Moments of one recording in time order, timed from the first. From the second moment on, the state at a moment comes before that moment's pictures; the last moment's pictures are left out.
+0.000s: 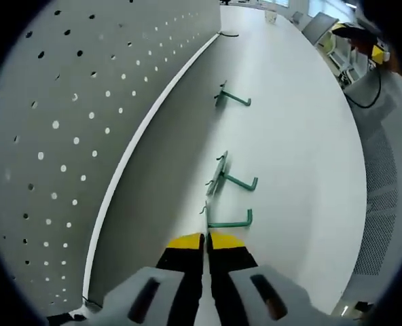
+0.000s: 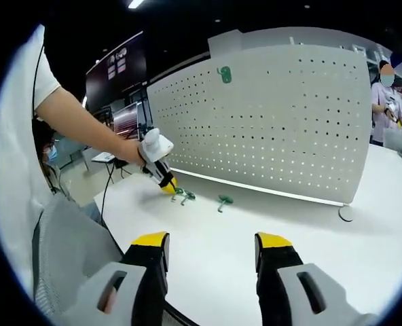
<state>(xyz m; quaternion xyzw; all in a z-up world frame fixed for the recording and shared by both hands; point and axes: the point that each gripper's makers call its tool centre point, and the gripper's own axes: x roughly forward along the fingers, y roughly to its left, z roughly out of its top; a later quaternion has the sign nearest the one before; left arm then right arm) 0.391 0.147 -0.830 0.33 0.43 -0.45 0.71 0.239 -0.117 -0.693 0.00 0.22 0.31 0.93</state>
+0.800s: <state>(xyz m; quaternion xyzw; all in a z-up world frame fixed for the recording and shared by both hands) 0.399 0.133 -0.772 0.21 0.32 -0.45 0.81 0.239 -0.116 -0.691 0.00 0.21 0.31 0.93</state>
